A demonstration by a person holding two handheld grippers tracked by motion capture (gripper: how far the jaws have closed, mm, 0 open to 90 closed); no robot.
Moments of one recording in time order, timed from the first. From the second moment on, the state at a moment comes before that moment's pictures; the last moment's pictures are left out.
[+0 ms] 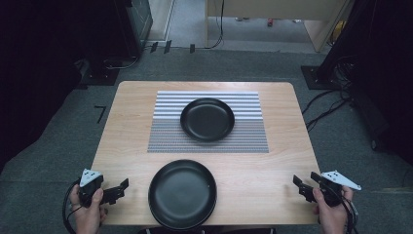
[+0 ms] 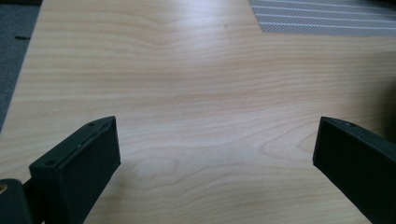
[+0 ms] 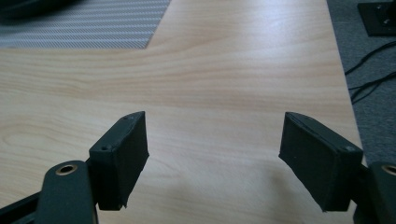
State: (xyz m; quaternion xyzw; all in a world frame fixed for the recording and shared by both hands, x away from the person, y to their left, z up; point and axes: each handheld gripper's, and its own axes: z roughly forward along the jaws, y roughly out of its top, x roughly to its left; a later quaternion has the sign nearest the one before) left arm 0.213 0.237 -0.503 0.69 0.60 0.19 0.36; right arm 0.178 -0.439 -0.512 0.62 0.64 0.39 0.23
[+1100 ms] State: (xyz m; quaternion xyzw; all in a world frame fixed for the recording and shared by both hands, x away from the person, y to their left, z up) left arm 0.210 0.240 -0.522 0.70 0.59 0.26 0.30; right arm 0.179 -0.428 -0.525 0.61 0.68 0.31 0.25
